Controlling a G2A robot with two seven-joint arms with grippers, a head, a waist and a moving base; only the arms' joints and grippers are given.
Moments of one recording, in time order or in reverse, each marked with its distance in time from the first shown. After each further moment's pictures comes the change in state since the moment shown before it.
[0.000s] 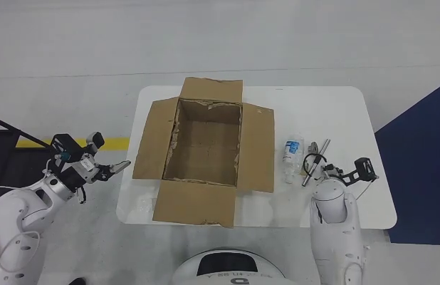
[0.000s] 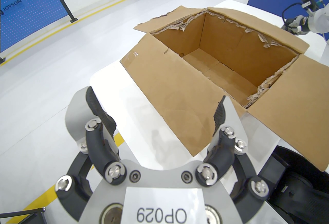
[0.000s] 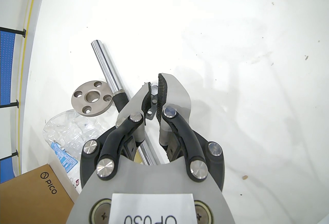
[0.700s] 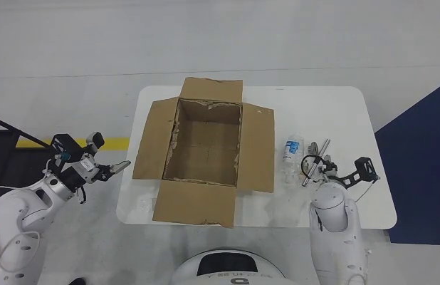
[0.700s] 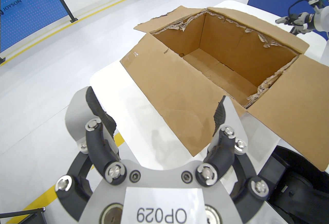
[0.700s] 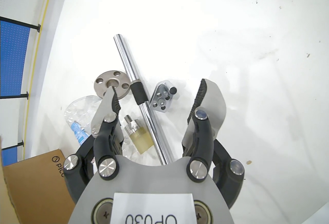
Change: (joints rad) left arm 0.000 0.000 0.000 0.000 0.000 0.000 0.000; right arm -0.101 0.000 -0.049 -0.149 0.024 -0.064 -0.052
